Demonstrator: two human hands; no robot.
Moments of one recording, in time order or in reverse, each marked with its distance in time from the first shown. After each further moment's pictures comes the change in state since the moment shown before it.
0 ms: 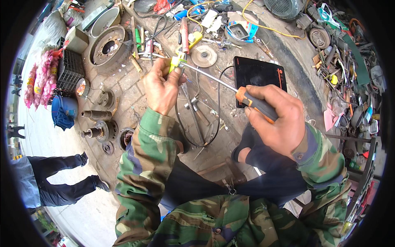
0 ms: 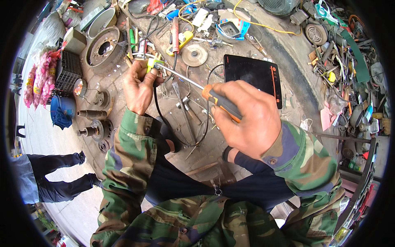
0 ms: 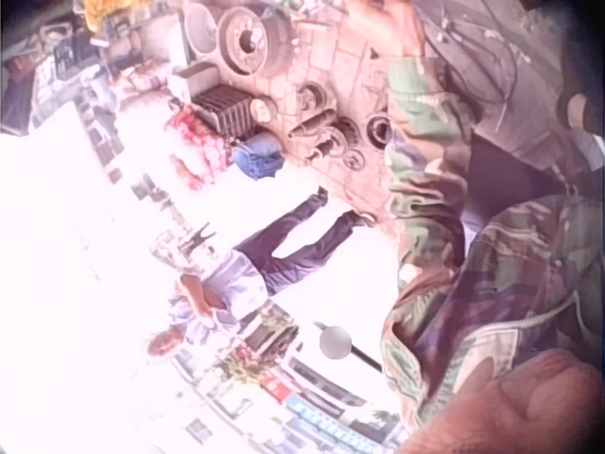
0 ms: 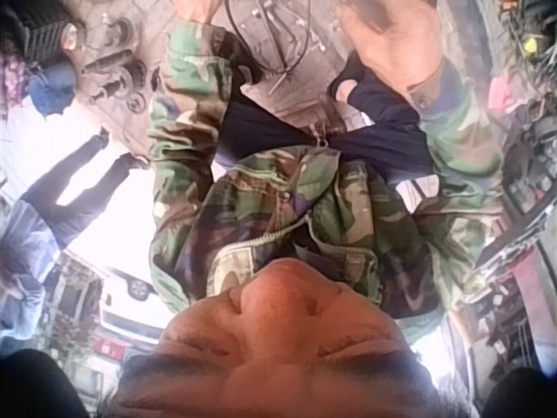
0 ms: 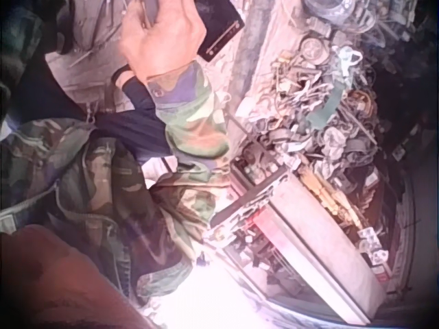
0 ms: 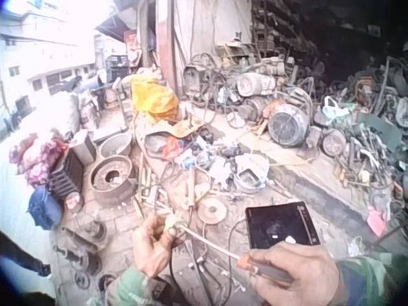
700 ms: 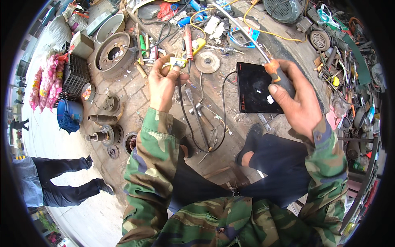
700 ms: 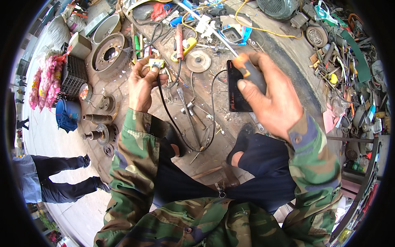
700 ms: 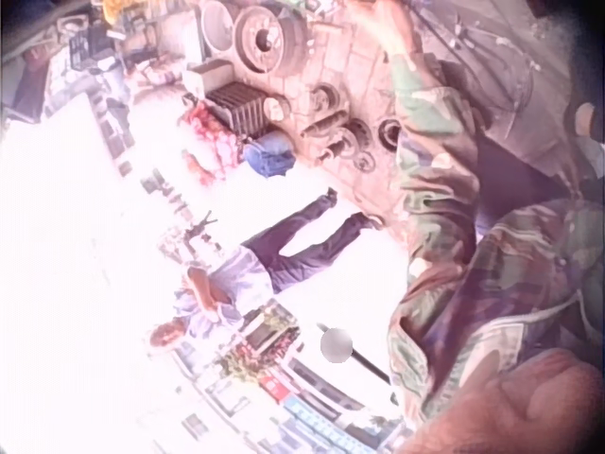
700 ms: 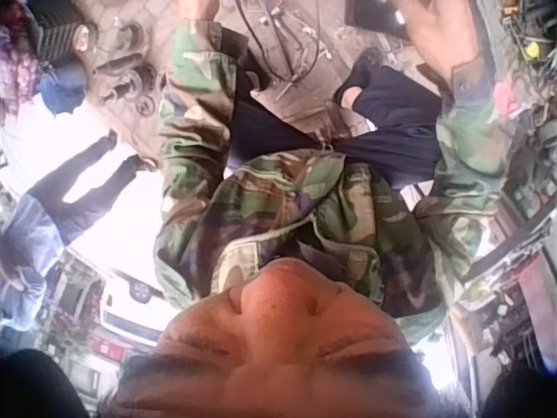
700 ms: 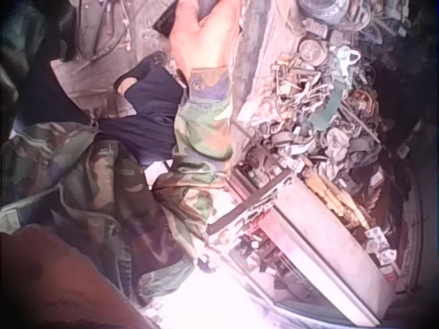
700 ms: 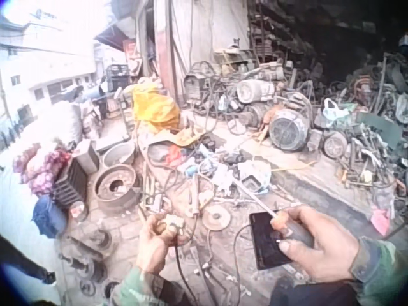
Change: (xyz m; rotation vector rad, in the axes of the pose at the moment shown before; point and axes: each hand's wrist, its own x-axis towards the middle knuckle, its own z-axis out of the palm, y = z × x) left_hand 0.023 -0.001 -0.007 -0.231 0.050 -0.142; right_hand 0.015 0.024 -0.032 0.118 0.046 0.198
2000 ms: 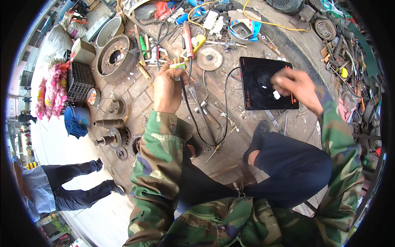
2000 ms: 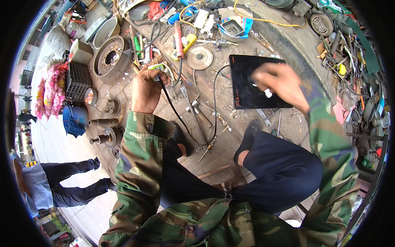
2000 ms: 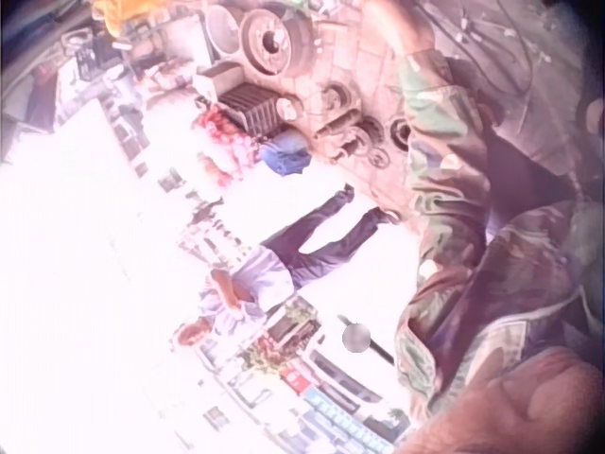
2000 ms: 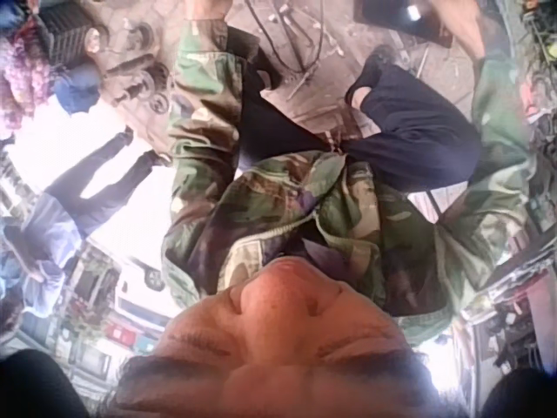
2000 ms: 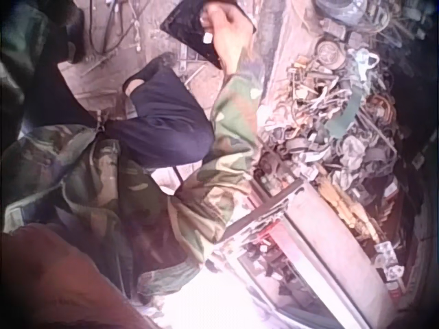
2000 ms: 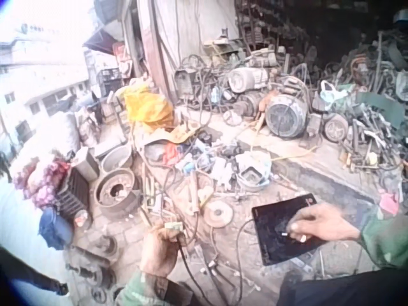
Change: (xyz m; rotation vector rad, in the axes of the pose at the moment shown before) left_hand 0.017 -0.011 0.014 -0.335 -0.093 -0.253; right_hand 0.018 0.164 -0.023 0.278 -0.341 0.245
